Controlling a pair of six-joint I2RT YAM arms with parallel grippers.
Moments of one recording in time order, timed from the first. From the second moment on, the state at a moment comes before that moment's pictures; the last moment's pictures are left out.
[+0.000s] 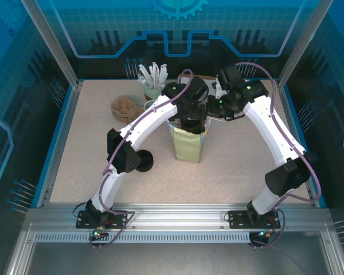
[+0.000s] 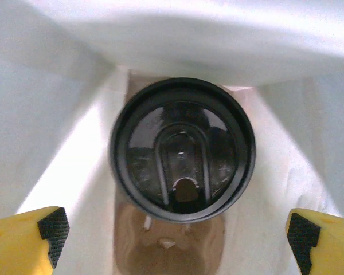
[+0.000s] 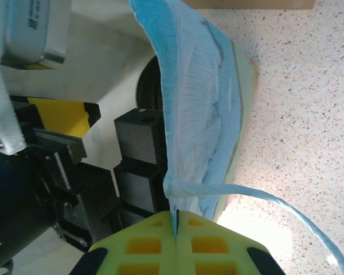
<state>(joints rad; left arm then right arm) -0.72 2.26 2.43 -1.33 -0.16 -0.75 0.39 1.64 1.83 -1.25 -0.19 0.49</state>
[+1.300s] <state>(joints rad) -0.47 1.71 2.10 -1.07 -0.08 -0.70 0.39 1.41 1.39 -0.86 -0.52 0.52</state>
